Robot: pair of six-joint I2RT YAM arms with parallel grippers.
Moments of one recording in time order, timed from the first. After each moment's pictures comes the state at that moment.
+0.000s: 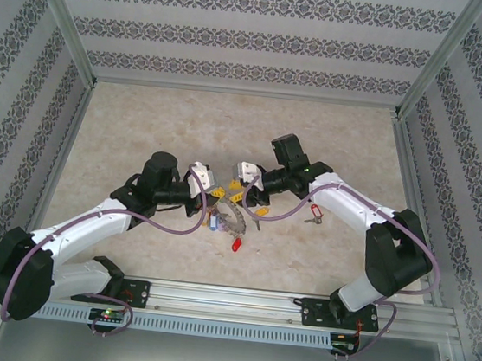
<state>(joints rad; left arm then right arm) -0.51 1.14 0.62 0.05 0.60 0.34 0.55 1.58 1.08 -0.40 -0.93 -0.89</state>
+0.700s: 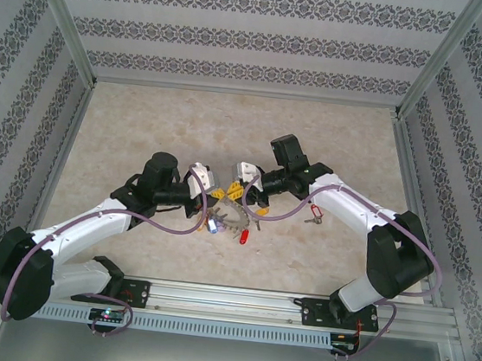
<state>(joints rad) -0.51 1.14 0.62 0.03 0.61 0.34 0.57 1.57 1.07 -0.40 -0.95 -0.85</state>
